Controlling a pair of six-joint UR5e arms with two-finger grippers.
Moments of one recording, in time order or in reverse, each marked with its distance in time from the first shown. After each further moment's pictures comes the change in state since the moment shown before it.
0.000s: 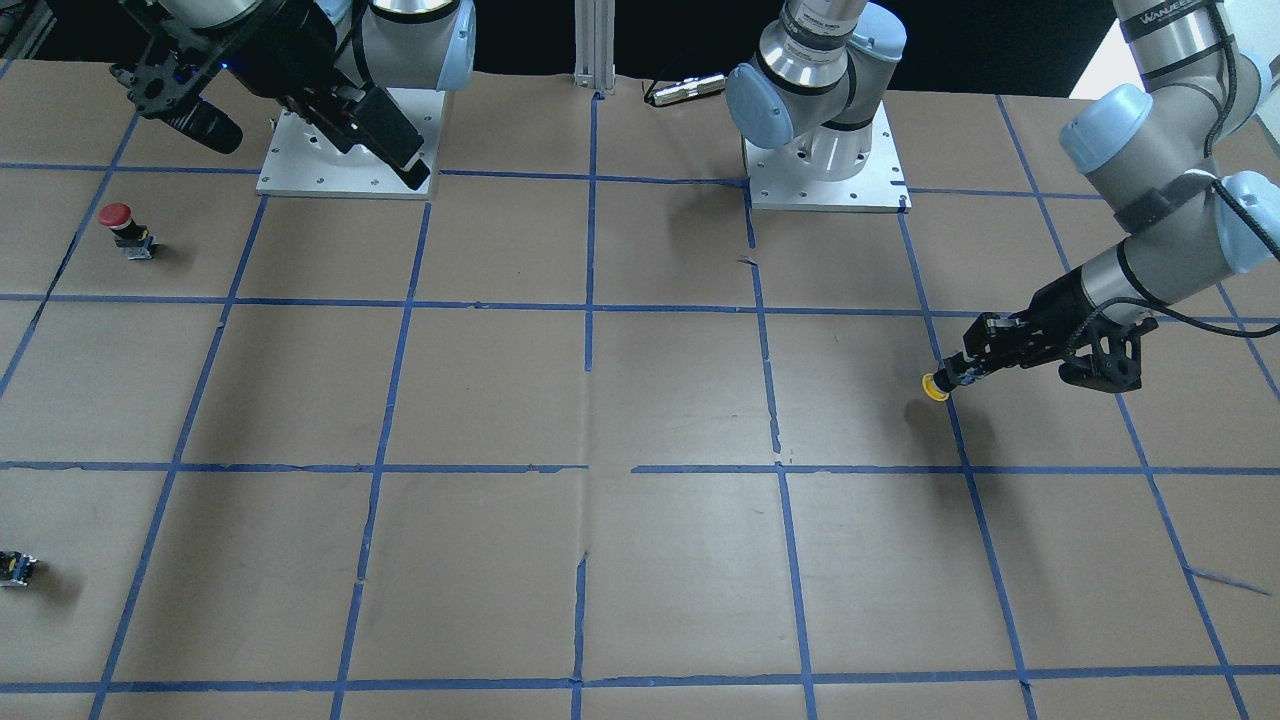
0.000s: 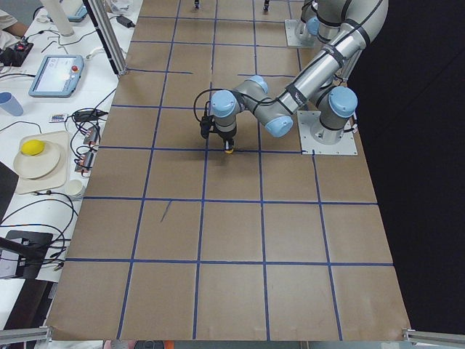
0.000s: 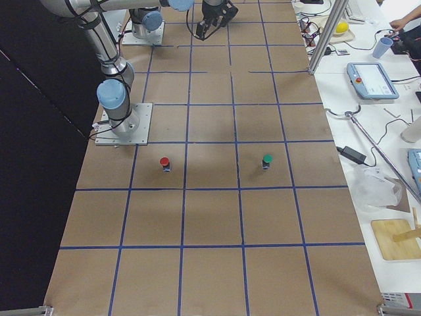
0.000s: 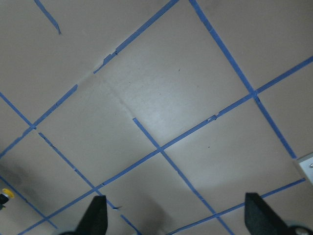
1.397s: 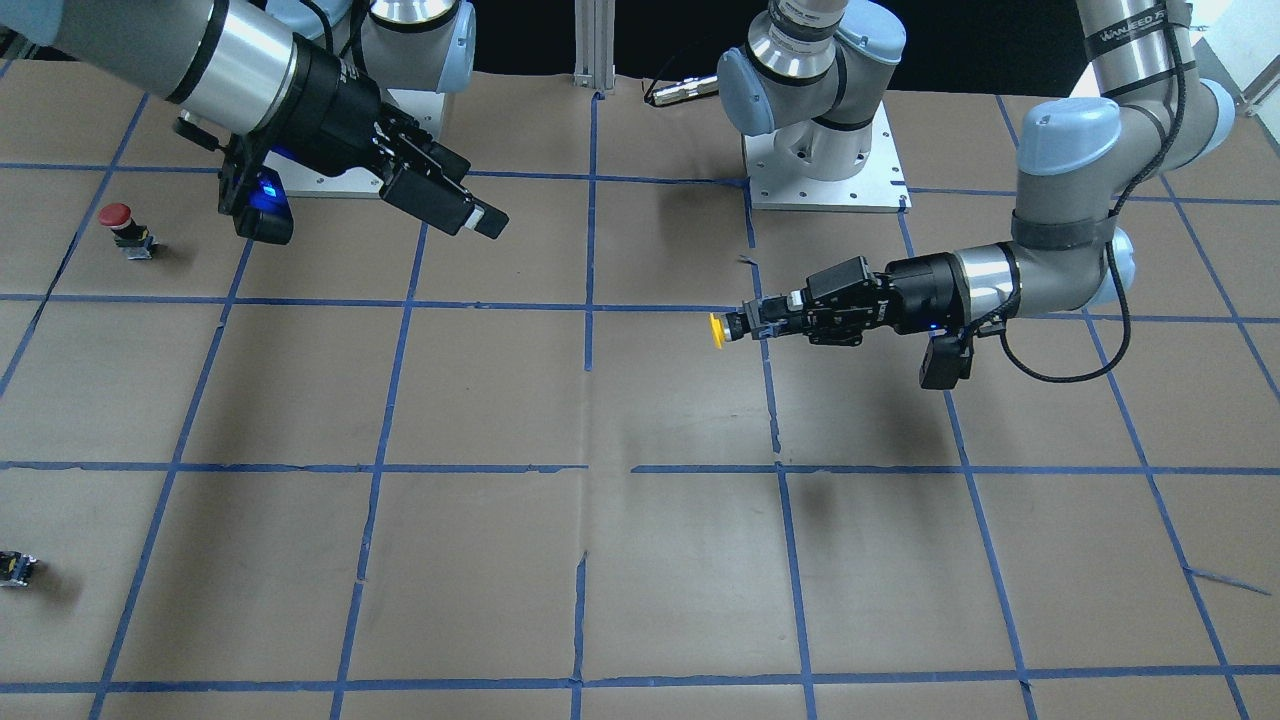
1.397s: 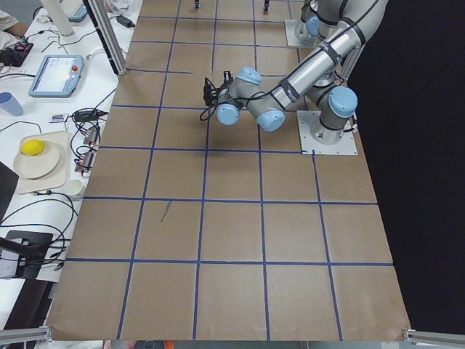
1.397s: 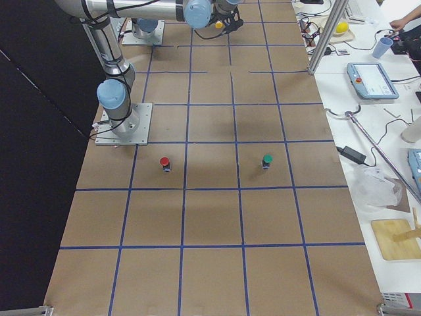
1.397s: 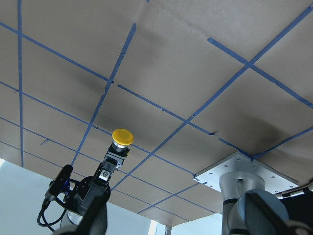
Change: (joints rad) left arm -0.207 -0.011 -0.010 -0.654 -0.845 0.357; right arm -0.028 0.117 0.016 -0.008 0.405 0.215
